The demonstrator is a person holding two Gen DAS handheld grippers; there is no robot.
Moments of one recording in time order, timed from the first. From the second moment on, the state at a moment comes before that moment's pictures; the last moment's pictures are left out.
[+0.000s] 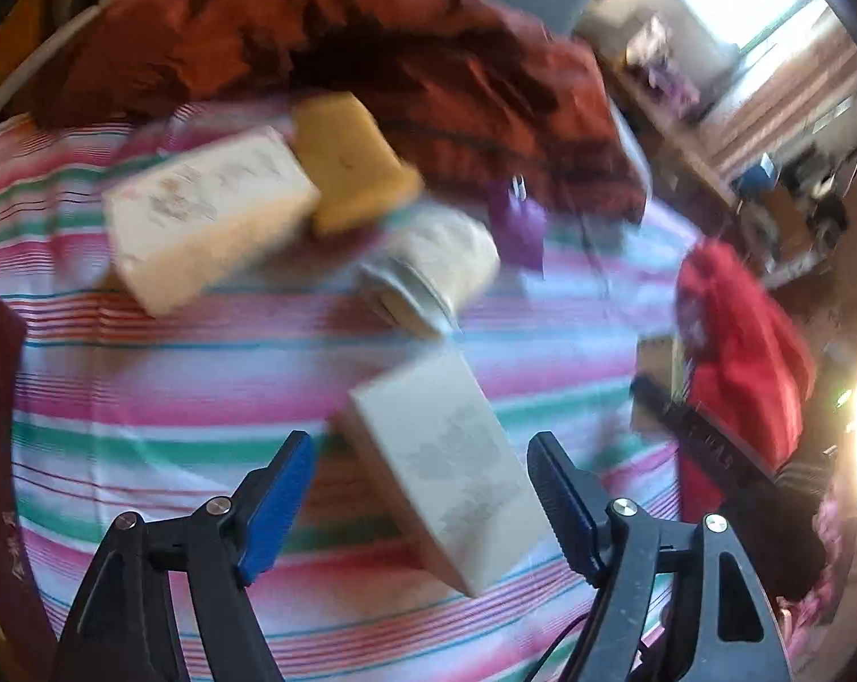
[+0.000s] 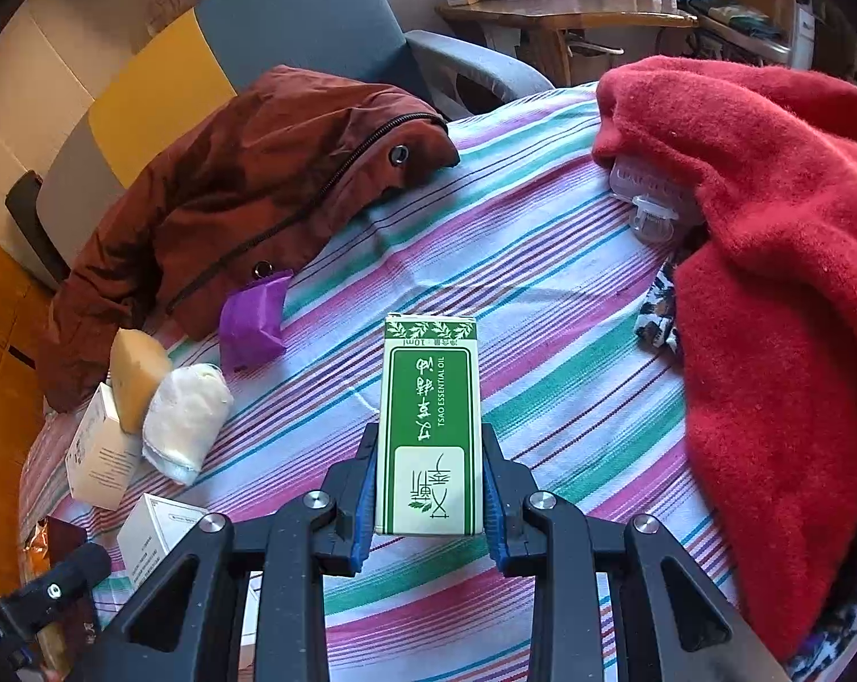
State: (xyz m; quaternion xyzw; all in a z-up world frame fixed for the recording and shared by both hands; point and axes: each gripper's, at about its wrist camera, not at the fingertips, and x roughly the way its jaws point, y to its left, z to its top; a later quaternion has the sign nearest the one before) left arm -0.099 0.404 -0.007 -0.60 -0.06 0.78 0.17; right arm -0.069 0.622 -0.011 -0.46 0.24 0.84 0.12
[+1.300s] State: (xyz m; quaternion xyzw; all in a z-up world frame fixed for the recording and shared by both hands) left arm -0.049 0.350 -0.049 -0.43 0.07 0.87 0.25; right arm -0.083 0.582 -0.022 -0.49 0.18 0.85 0.06
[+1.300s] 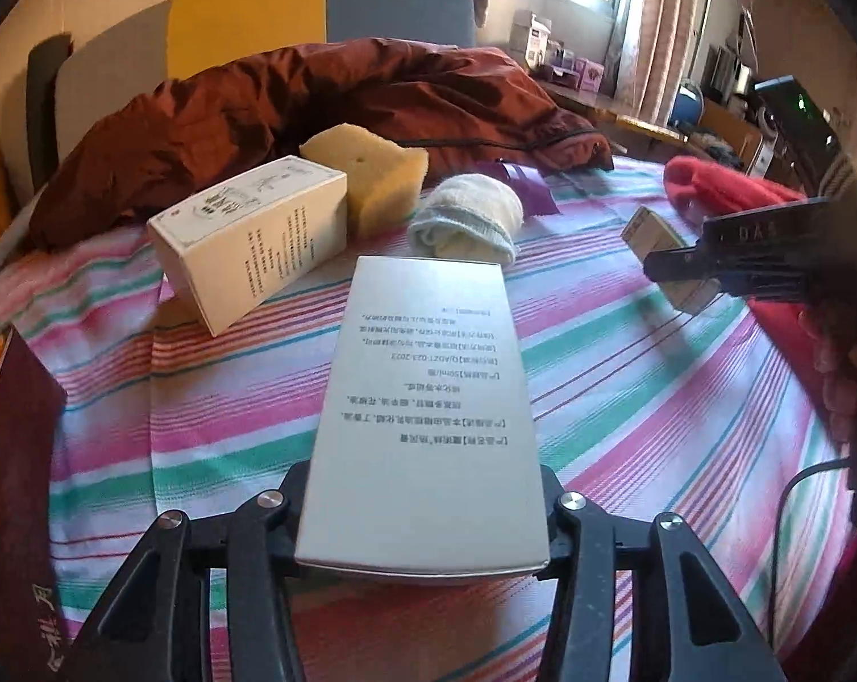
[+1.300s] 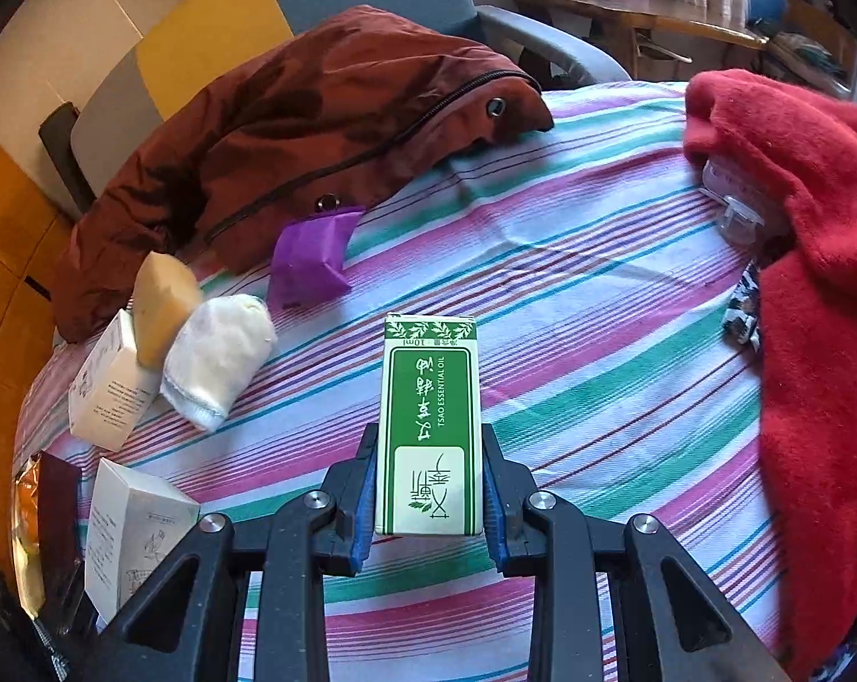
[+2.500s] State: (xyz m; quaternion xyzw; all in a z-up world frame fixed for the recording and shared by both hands) left arm 0.086 0.220 0.012 -0.36 0.04 0.87 0.34; right arm 0.047 0.436 0.000 -0.49 0.24 0.84 -0.02
